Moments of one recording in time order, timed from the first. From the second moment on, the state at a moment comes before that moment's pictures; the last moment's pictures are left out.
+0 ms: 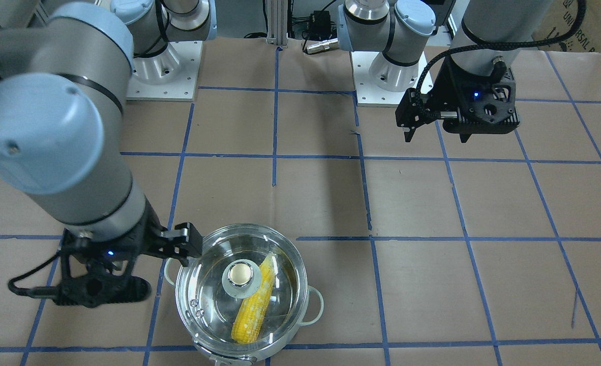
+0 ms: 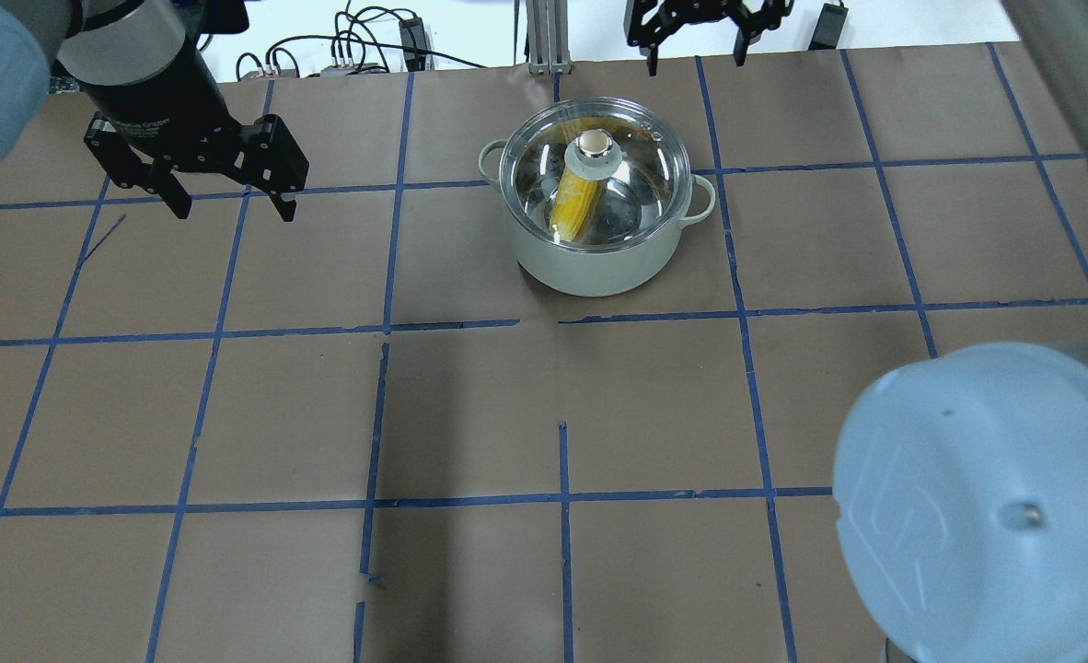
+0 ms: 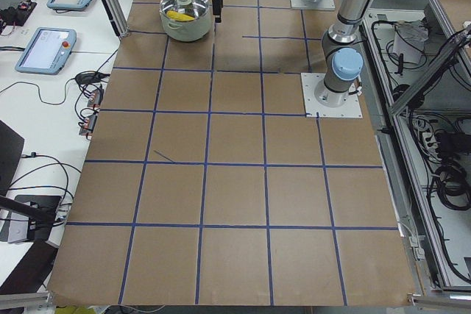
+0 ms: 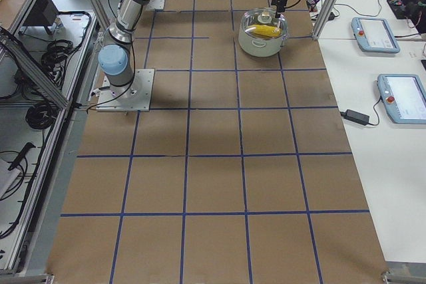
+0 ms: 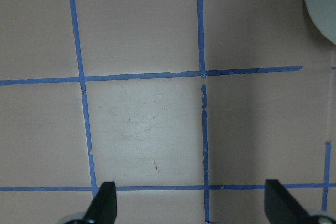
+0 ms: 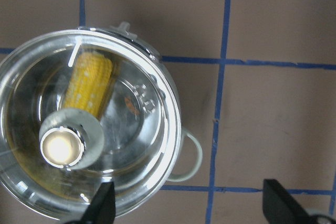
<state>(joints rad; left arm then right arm) -1.55 -1.62 -1.49 -1.63 1.64 0.06 1.67 -1.05 0.94 -1.50 -1.59 0.03</state>
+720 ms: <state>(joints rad) -1.55 -1.61 -1.49 -1.63 1.63 0.04 1.62 -1.56 1.48 -1.55 -1.52 -0.02</state>
